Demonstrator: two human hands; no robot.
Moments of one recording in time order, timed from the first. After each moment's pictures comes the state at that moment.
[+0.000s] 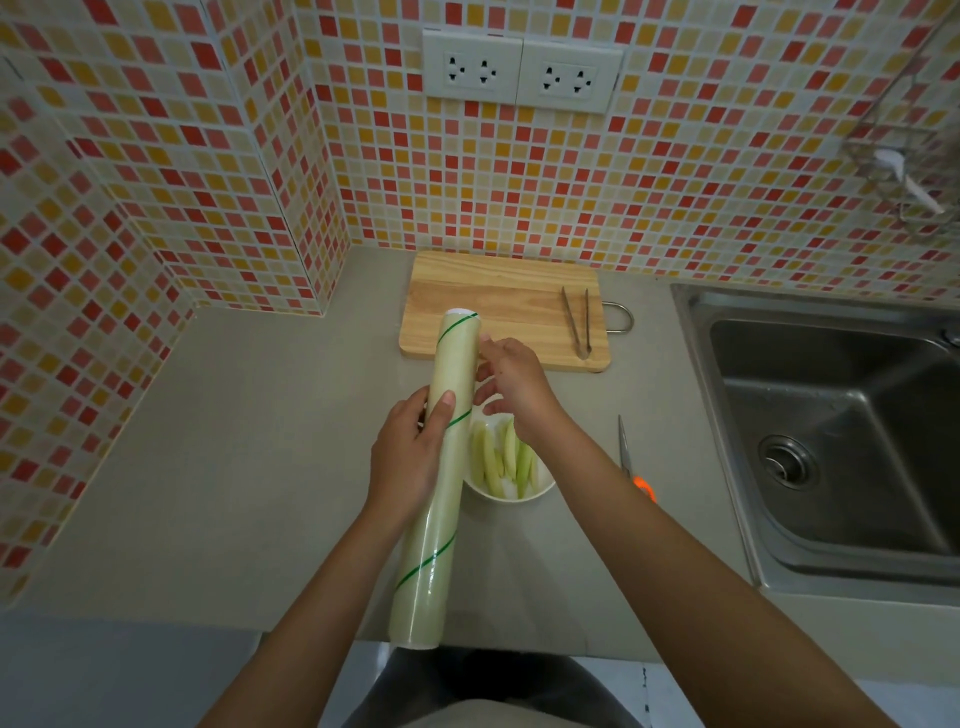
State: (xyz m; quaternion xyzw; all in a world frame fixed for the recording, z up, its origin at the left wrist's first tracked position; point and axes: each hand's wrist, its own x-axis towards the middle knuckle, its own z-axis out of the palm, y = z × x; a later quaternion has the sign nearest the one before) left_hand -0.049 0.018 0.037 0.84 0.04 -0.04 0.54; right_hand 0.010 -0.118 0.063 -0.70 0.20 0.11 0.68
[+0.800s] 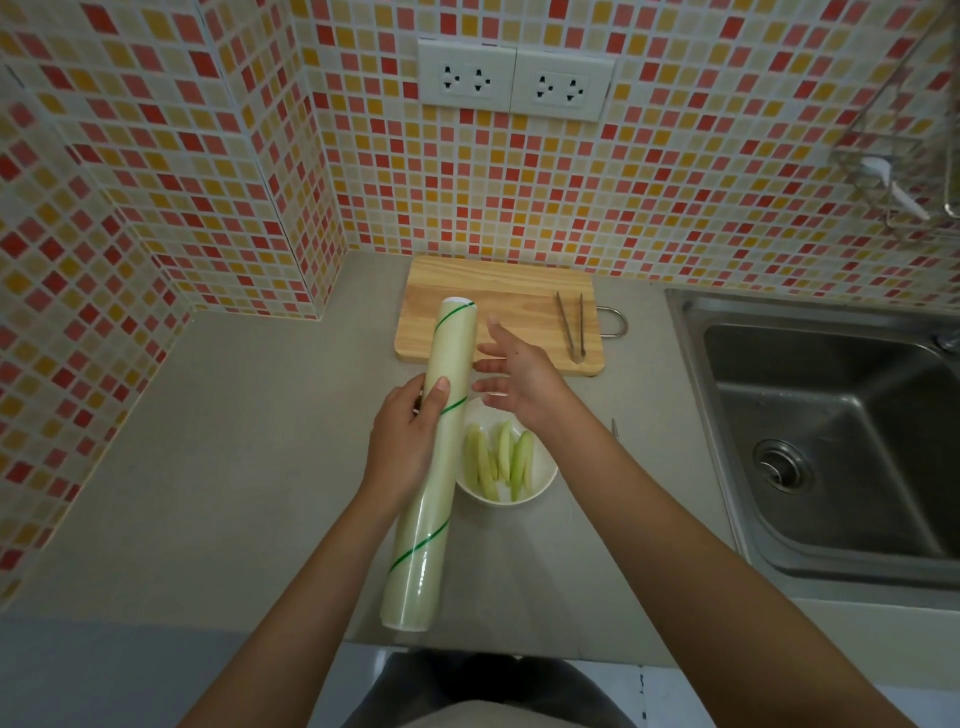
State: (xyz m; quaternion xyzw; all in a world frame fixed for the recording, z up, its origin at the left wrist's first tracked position) left_hand -0.037 0.014 0.047 0.82 0.02 -0.03 0.56; right_hand 0.020 -0.134 0.070 -0.61 0.26 0.17 0.73
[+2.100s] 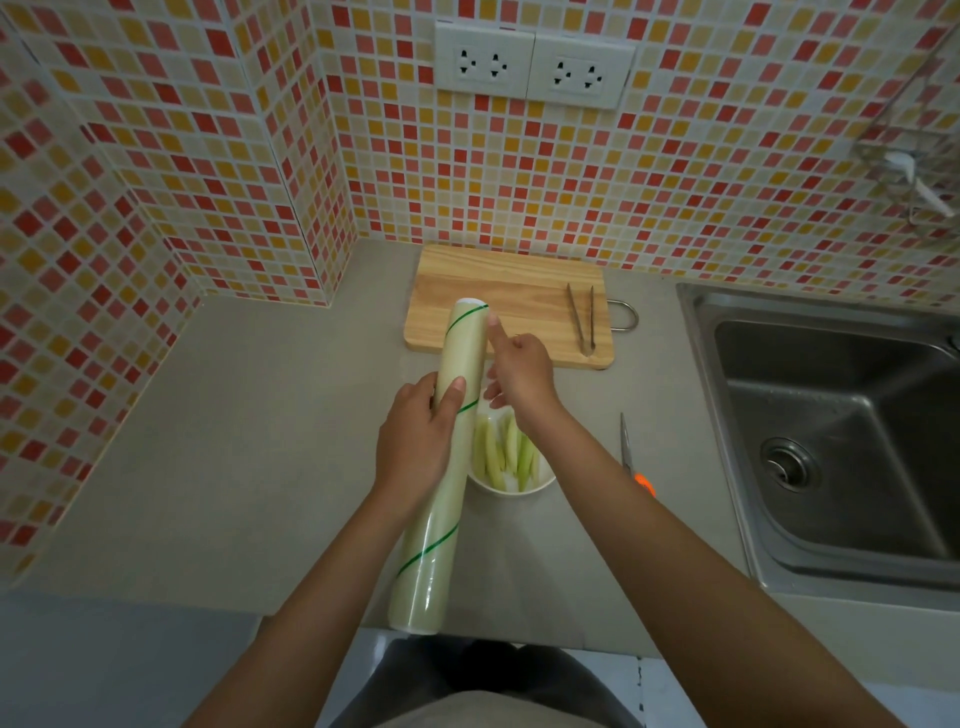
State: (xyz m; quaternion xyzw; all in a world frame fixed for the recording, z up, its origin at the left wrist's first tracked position) left_hand -0.047 0.011 0.048 0.89 0.04 -0.03 0.46; right_hand 0.012 -0.113 0.061 -0.75 0.23 0.04 0.62
